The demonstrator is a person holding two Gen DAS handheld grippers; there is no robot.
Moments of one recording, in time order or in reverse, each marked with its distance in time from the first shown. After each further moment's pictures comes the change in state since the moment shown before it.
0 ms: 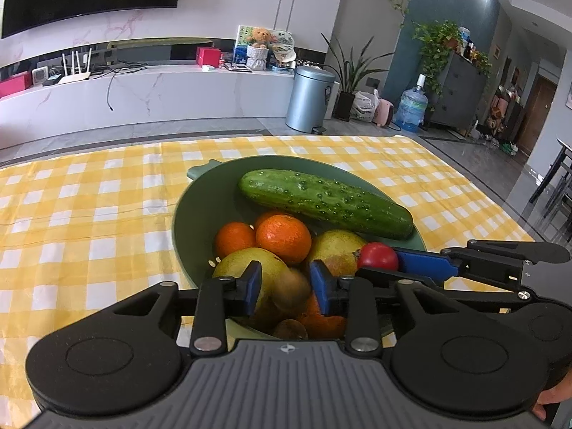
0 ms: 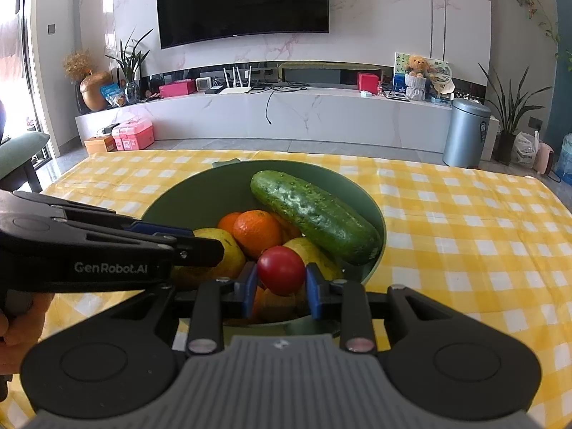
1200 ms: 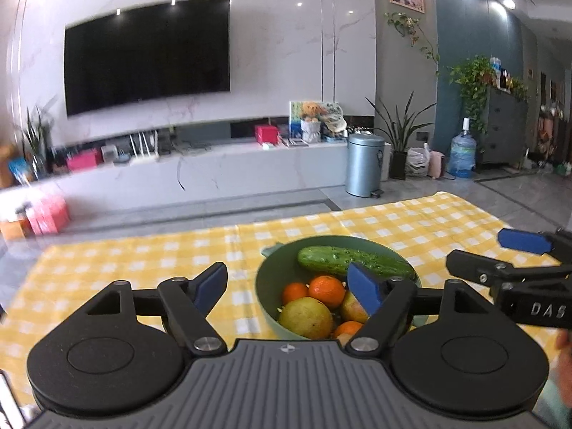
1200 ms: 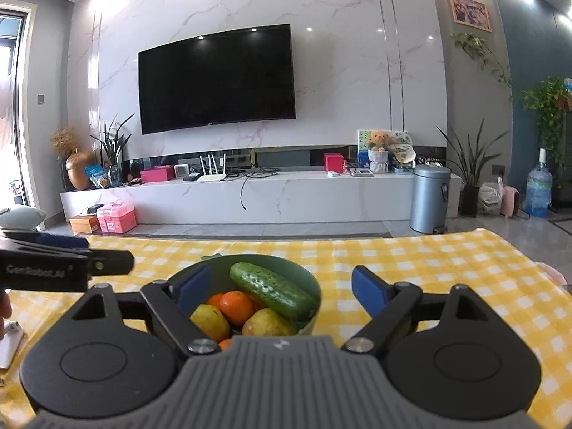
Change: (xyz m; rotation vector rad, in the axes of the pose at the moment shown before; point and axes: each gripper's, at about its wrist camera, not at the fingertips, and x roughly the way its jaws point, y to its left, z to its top) left arm -0.110 -0.047 0.004 0.100 -0.240 0.280; right arm -0.112 -0.013 -0.001 0.064 -0.289 -0.083
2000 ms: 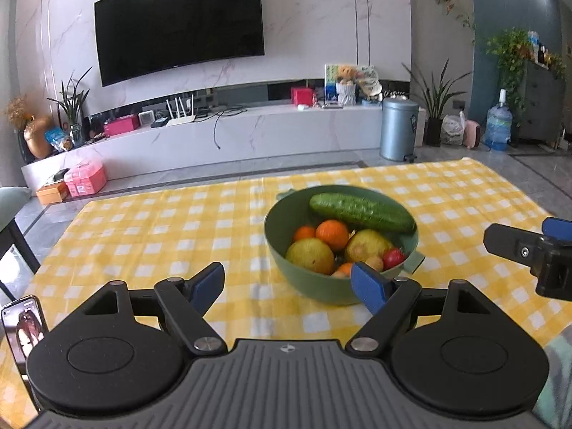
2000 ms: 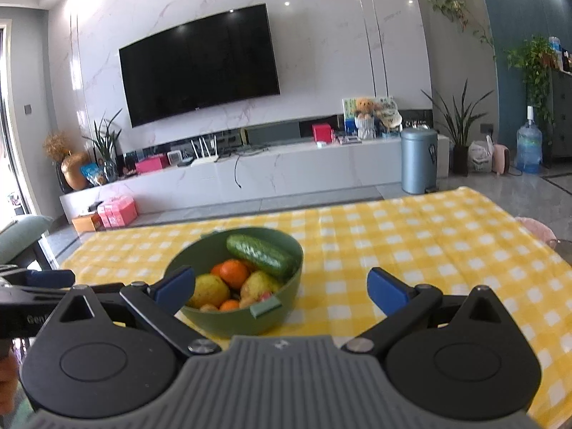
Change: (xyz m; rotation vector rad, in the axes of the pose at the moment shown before) left arm -0.018 -0.033 -0.021 -0.041 0.154 0.135; right arm -0.056 -0.023 0.000 0.101 0.101 -0.003
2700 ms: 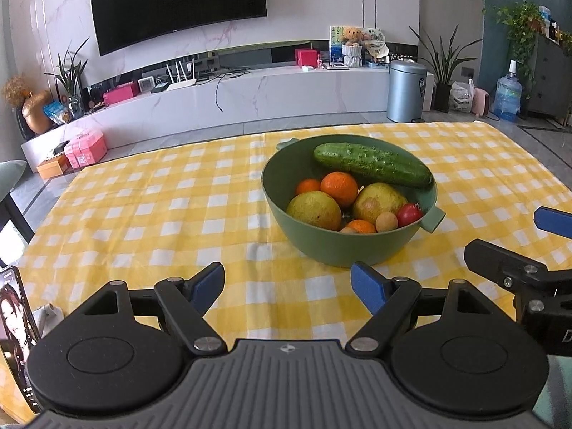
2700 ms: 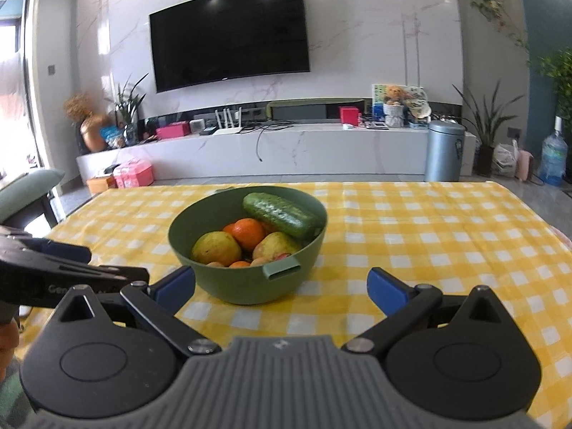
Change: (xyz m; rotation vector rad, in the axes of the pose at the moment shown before) left arm 0.029 -0.001 -0.019 -0.003 0.125 0.013; right arm 0.036 0.012 -0.030 -0.115 0.061 0.065
